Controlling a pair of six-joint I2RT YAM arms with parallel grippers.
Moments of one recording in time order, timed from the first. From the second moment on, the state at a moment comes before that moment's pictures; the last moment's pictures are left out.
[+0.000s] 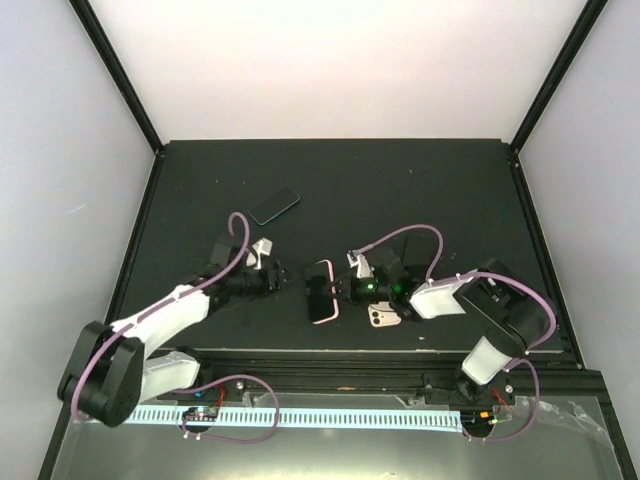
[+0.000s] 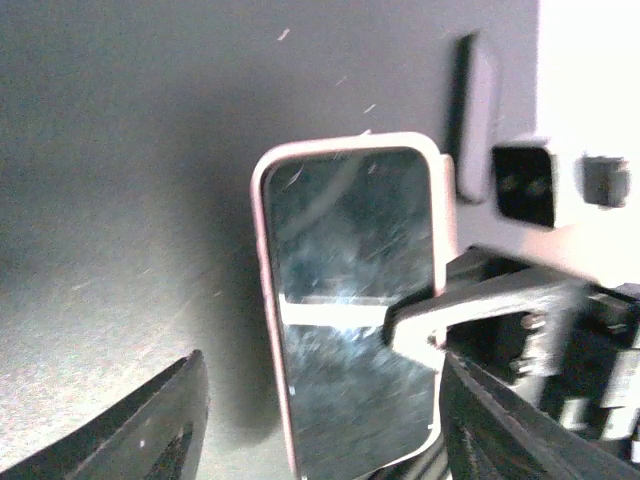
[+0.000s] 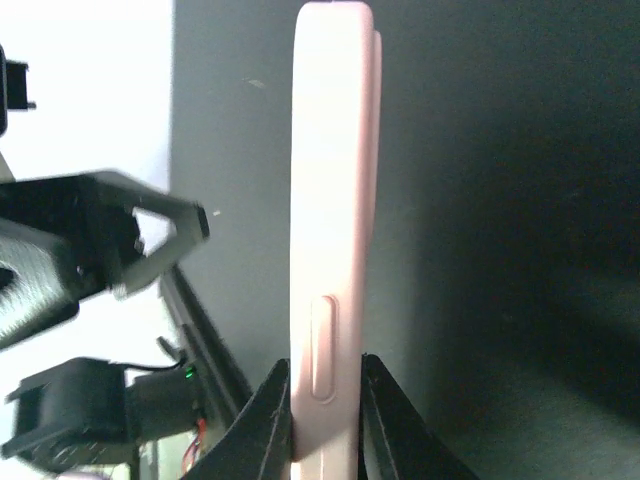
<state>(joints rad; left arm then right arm) -0.40 1.19 0.46 -0.08 0.58 -0.77 0.76 1.65 0.51 0.56 -0.52 1.03</state>
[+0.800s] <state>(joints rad) -0.18 0.84 0.38 0.36 1.06 -1.05 0.75 1.36 0.47 1.02 -0.84 1.31</state>
